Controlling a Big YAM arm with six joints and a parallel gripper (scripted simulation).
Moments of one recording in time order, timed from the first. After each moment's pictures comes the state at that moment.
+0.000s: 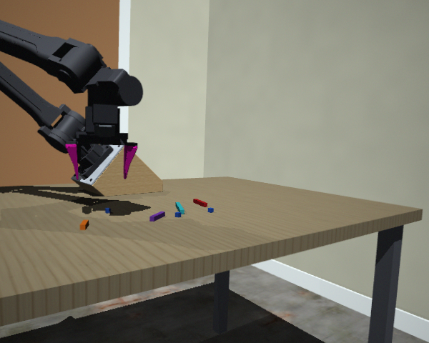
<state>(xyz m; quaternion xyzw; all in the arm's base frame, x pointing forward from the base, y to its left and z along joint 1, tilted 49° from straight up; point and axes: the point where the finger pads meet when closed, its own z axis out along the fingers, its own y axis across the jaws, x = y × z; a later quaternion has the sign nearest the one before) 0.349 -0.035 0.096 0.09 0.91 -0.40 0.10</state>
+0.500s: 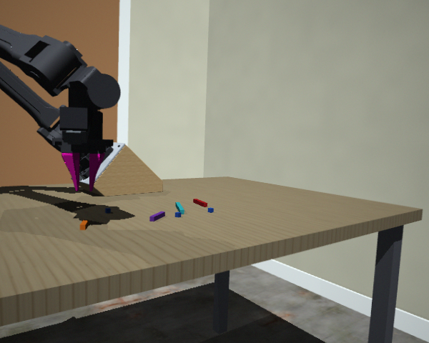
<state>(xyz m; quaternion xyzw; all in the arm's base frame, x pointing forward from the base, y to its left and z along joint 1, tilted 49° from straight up) 0.409 -0.075 0.131 0.17 0.89 -0.39 0.14</state>
